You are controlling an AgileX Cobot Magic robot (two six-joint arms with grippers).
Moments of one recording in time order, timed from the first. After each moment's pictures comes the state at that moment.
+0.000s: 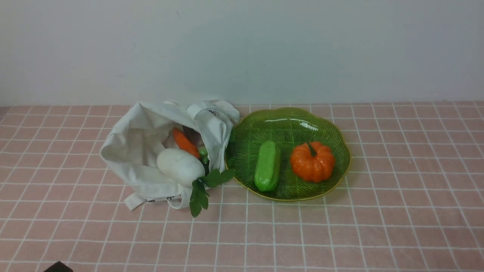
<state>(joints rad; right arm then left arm) 0.12 -0.01 0.02 0.04 0.39 0.02 -0.02 -0.01 0.03 -0.75 0.35 -0.33</state>
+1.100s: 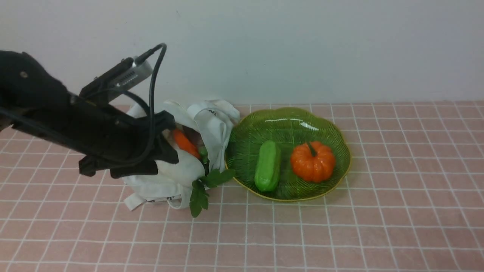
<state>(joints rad) 0.12 -0.01 0.02 0.04 0.39 0.02 -0.16 1.56 -1.10 -0.60 0.73 -0.10</state>
